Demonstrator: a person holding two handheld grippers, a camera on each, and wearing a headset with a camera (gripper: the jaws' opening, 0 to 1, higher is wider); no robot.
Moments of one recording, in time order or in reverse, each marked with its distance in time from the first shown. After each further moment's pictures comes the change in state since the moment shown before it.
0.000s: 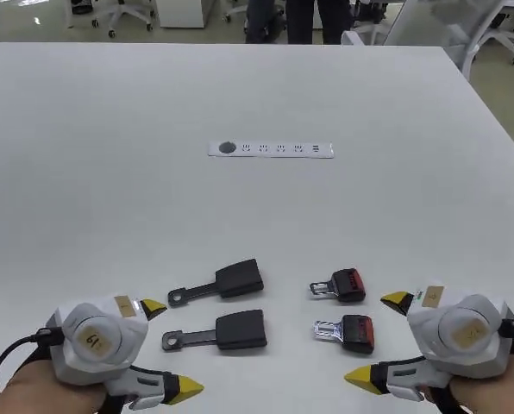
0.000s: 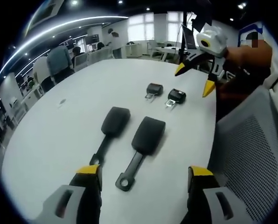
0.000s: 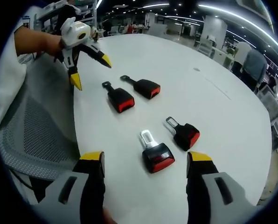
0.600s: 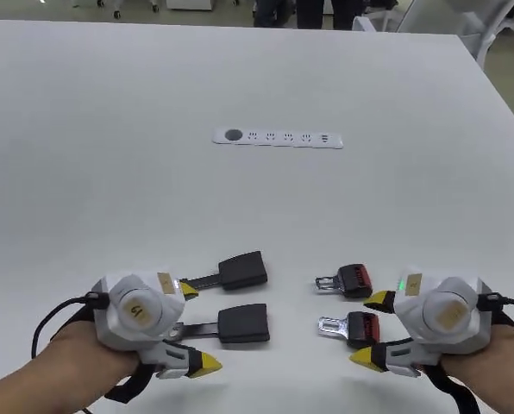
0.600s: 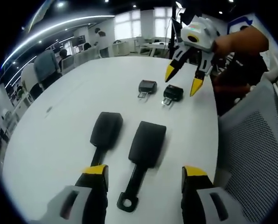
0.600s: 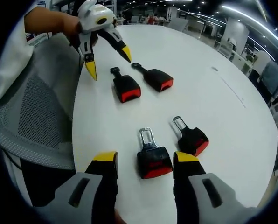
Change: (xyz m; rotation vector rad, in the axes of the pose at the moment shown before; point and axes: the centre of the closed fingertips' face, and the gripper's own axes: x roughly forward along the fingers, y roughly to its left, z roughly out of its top) left arm 0.039 -0.003 0.010 0.100 0.020 -0.092; right arm 0.025 -0.004 -0.003 -0.159 0.074 0.121
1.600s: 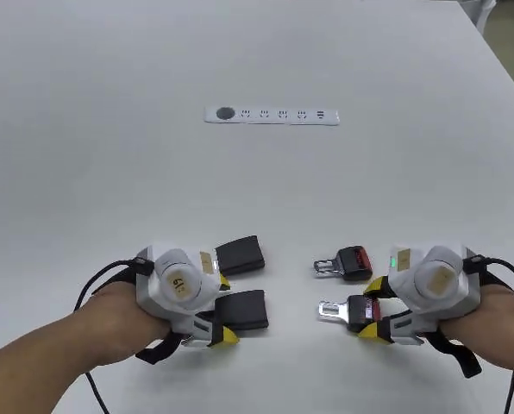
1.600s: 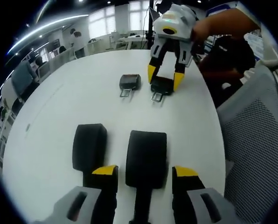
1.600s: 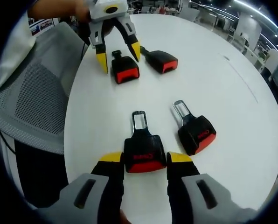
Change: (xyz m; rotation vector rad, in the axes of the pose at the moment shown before) left arm 0.044 -0.001 0.012 0.154 0.063 -0.142; right arm 0.017 -0.015 -0.030 -0.029 0.087 0.100
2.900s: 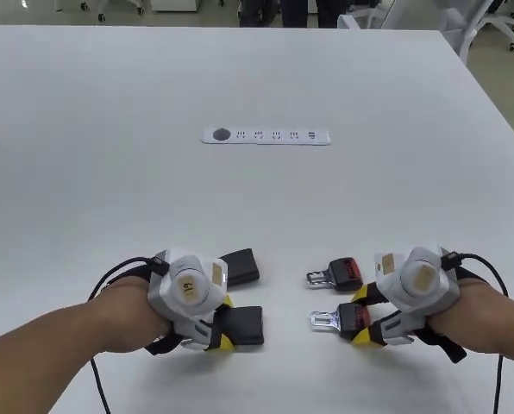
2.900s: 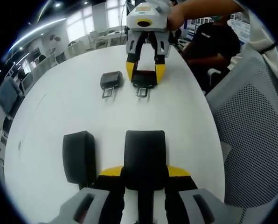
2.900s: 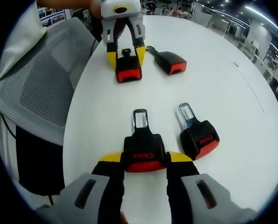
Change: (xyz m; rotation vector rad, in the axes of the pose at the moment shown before) left arm 0.007 -0.007 -0.004 0.122 0.068 -0.099; right arm 0.007 0.001 0.001 -0.089 -0.019 0.067
